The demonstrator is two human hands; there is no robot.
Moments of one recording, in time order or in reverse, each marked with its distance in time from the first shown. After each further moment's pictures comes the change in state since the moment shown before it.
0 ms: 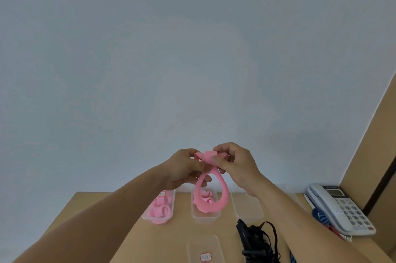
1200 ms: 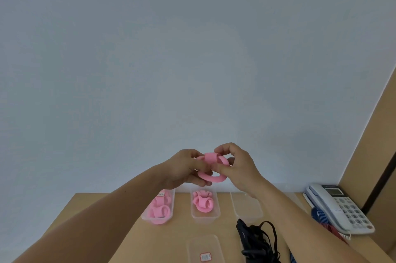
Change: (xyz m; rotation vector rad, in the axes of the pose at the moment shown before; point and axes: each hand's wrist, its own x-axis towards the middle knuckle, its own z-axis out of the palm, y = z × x) left_hand -0.002 0.005 0.004 0.111 -0.019 -0.025; right_hand -0.005 0.003 -0.002 -0.097 -0.024 -0.006
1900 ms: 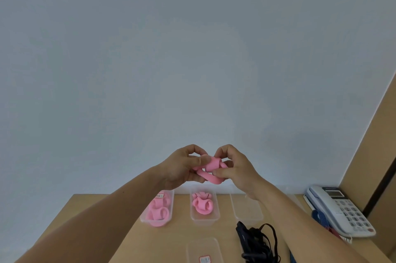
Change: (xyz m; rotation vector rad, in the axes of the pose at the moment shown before) left_hand 0.012 -0.007 -0.008 -0.177 0.020 0.093; right_hand 0.009 0.008 -0.003 0.124 -0.142 0.047
